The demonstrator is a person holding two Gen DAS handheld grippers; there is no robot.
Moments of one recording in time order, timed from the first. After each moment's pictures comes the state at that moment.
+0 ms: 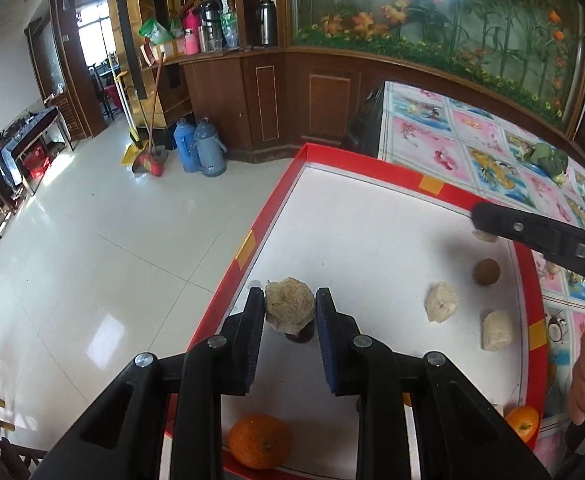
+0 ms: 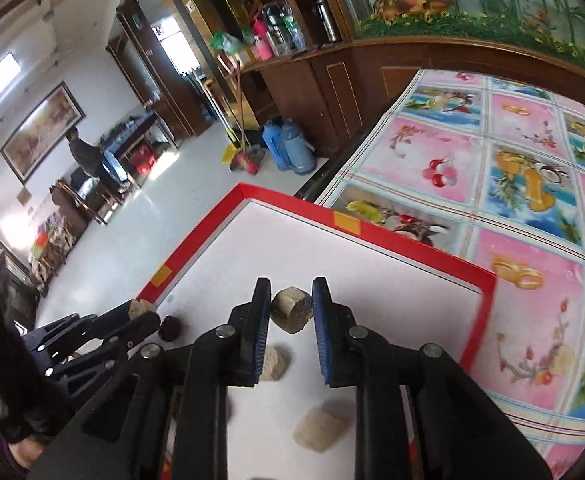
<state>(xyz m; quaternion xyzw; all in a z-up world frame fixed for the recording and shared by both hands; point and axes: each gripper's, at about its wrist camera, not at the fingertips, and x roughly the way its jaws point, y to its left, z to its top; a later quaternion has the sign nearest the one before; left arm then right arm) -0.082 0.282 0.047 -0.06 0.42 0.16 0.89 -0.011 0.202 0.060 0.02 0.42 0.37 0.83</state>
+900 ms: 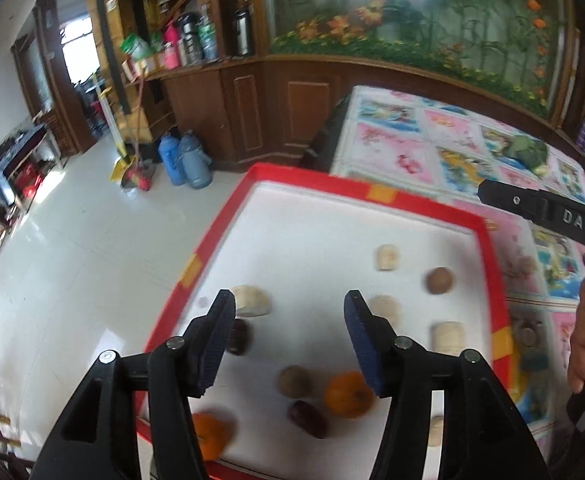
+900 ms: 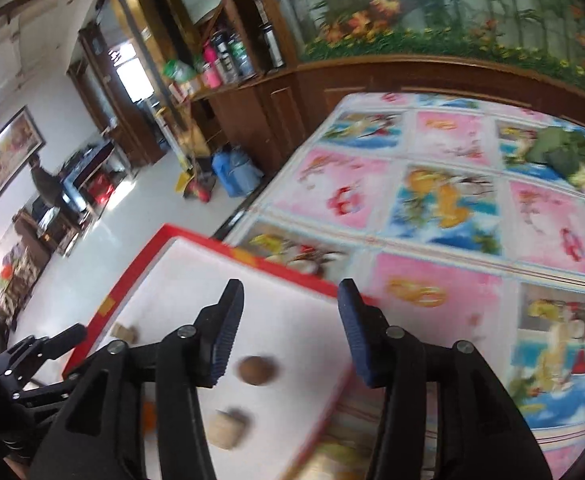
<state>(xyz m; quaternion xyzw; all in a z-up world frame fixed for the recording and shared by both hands) -0.081 0.240 0.074 -0.03 0.41 0.13 0.90 0.014 0.111 0.077 0.05 0.39 0.28 0.88</state>
